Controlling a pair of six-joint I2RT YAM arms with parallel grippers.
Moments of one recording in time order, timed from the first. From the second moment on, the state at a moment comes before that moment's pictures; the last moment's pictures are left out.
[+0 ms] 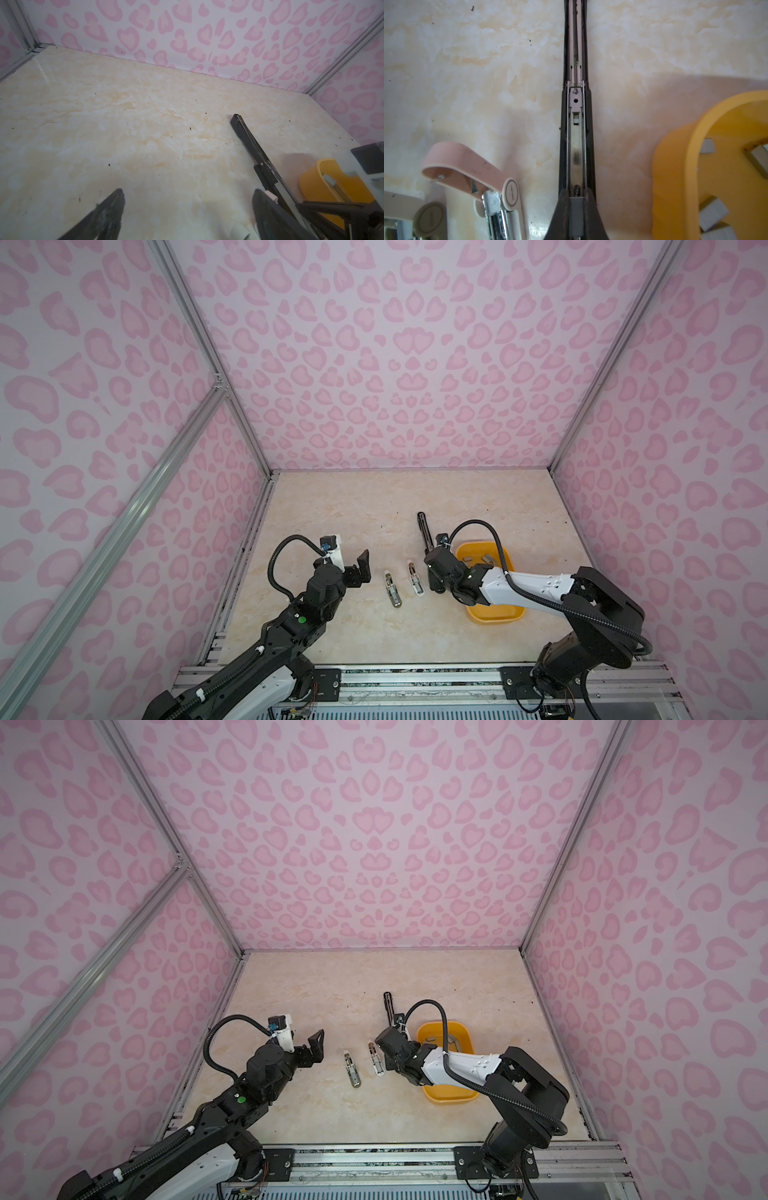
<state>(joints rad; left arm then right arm) -0.62 0.79 0.34 0.10 -0.37 -0.42 0.87 1.59 0.80 -0.20 0.38 0.63</state>
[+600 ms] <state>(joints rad) -0.62 0.79 0.34 0.10 -0.37 -0.42 0.87 1.58 0.79 -0.19 0.38 0.64</state>
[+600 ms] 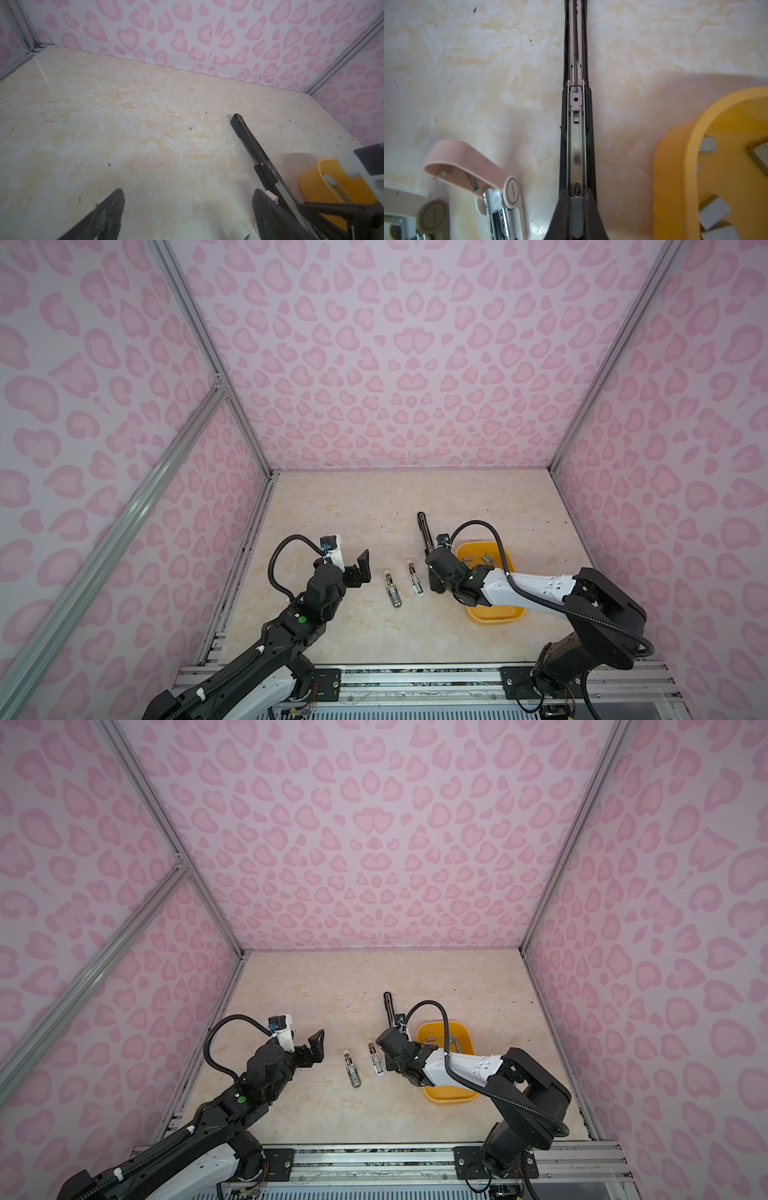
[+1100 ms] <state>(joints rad) -0.62 0.80 0.34 0.10 -0.37 -0.42 0.87 1.55 0.79 -0.21 0.37 0.64</state>
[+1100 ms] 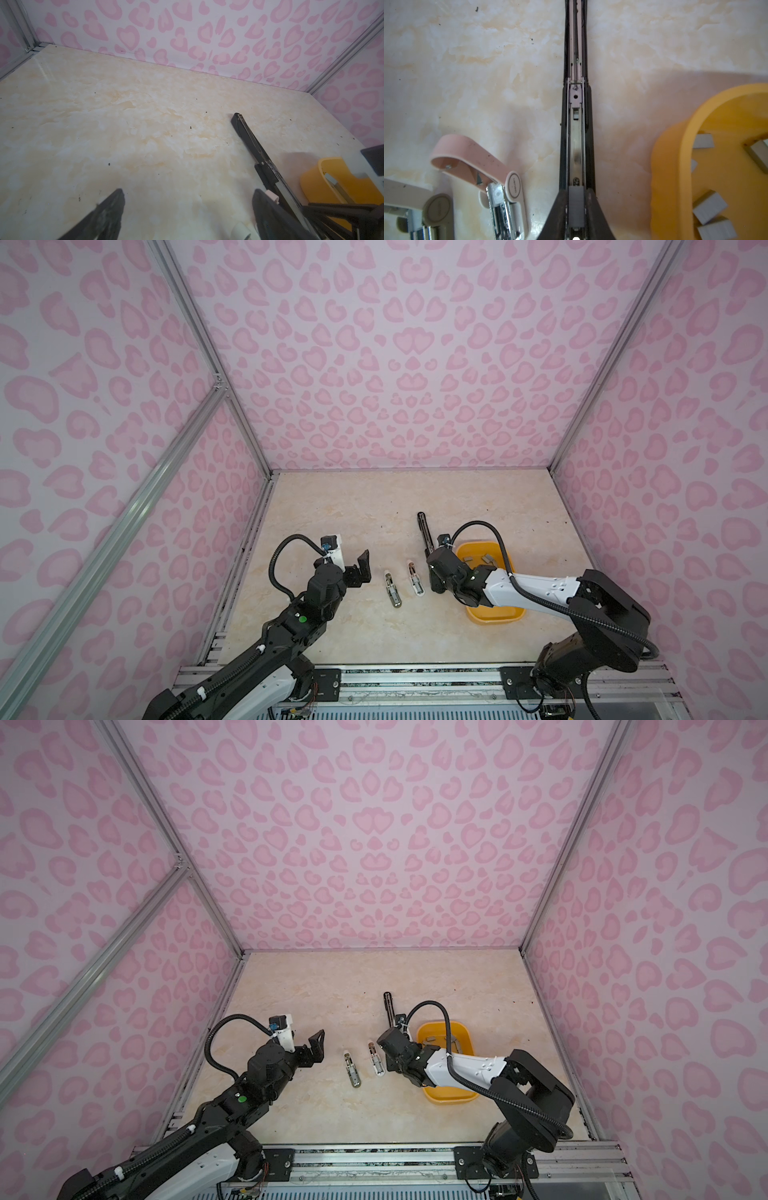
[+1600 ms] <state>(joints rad) -0.62 0.80 0.34 0.10 -0.37 -0.42 0.87 1.33 0.74 -0.24 0.50 0.58</state>
